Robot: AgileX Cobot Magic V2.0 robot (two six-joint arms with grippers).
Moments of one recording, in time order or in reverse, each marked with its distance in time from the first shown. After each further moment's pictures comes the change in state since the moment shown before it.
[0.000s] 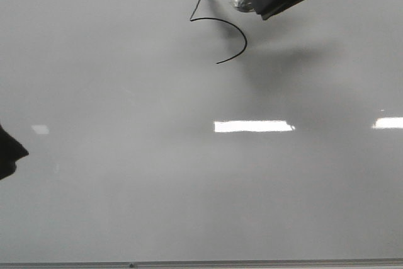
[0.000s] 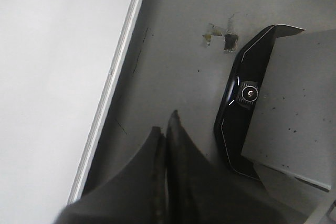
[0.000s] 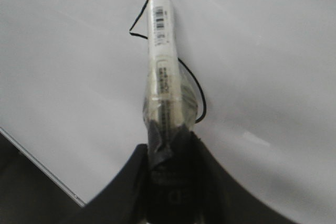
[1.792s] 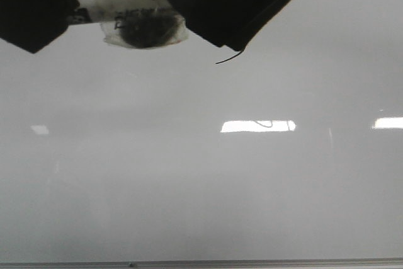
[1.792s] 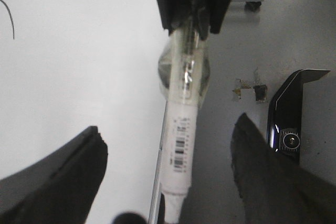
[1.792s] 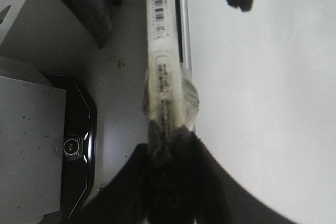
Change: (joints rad) left arm 0.000 0.002 -0.228 -0.061 0.011 0.226; right arm 0.538 -0.244 0.035 -0.365 0.355 -0.193
